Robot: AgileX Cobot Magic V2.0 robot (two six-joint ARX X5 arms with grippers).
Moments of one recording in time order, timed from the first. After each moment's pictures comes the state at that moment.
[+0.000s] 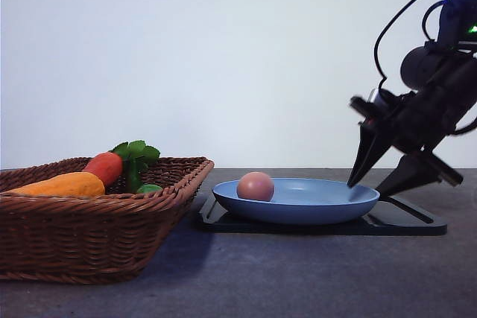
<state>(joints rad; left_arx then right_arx) -0.70 0.96 1.48 -1.03 0.04 0.01 0.06 1.92 1.28 -0.58 -0.67 0.21</state>
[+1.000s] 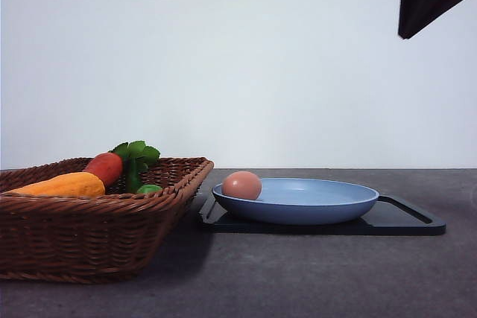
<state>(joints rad) -0.42 1.04 1.13 -0.68 -0.19 0.00 0.48 1.10 1.03 -0.61 0.21 0.07</state>
